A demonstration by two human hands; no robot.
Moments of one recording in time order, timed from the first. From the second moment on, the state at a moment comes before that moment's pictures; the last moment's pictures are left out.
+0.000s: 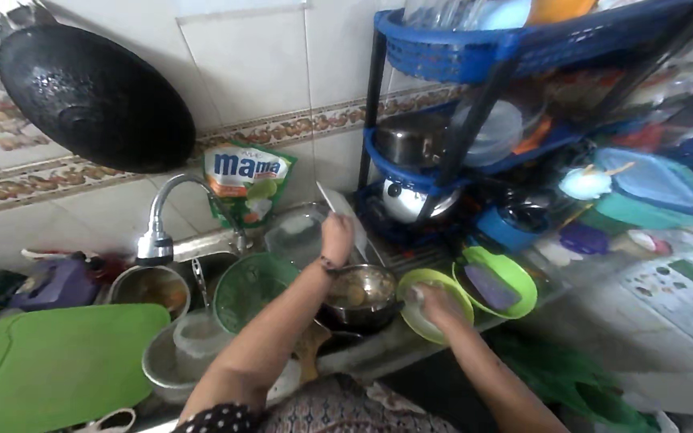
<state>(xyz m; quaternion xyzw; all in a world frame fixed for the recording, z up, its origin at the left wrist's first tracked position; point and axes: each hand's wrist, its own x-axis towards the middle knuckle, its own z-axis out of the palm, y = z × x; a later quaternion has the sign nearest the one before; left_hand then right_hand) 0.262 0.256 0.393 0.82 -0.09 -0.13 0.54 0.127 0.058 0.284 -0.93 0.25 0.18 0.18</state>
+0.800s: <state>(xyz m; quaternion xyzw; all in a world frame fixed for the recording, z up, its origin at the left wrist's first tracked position) 0.207 0.412 0.366 0.58 0.07 0.05 0.81 0.192 0.160 0.425 -0.92 0.15 -0.03 0.37</state>
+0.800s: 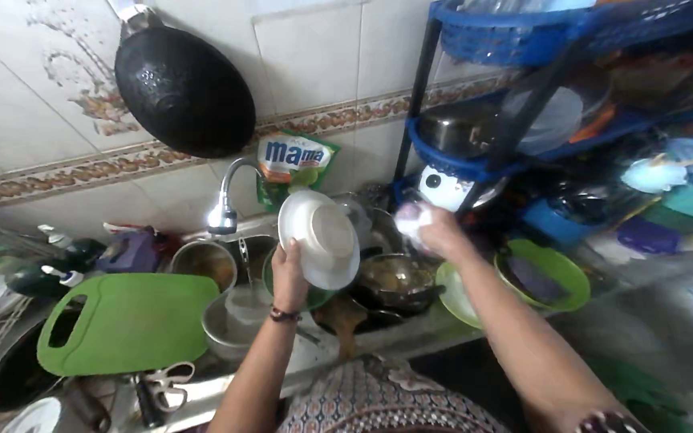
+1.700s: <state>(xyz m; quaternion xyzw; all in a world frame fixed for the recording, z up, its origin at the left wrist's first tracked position) 0.233 0.444 0.365 0.55 0.05 -0.01 0.84 0.176 0.301 0.327 -0.86 -0.23 -0.41 0.21</state>
